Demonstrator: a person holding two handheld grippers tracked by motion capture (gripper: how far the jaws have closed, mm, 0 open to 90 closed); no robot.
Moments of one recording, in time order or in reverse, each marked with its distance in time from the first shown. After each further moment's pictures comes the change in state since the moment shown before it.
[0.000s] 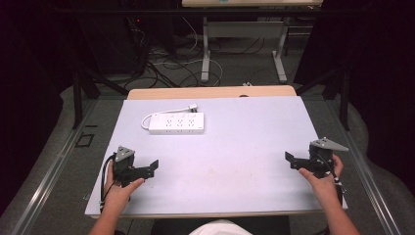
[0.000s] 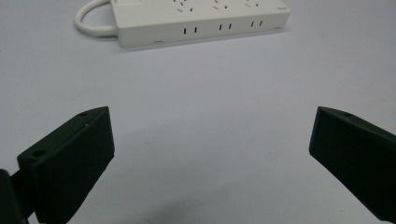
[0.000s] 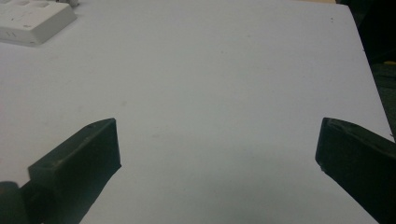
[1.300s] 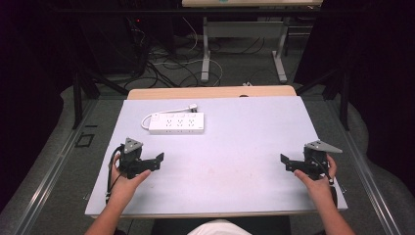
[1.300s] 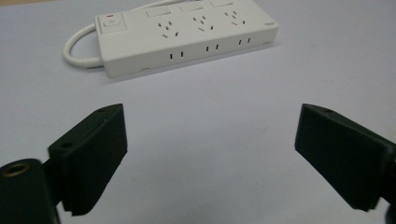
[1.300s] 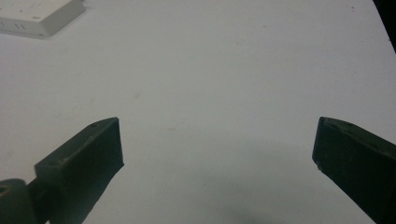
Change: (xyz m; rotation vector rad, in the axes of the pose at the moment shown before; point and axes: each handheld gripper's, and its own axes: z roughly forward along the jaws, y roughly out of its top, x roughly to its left) left arm -0.016 0.027 0.008 0.008 0.013 0.064; right arm 0.011 -0.007 0.007 0.017 0.022 0.008
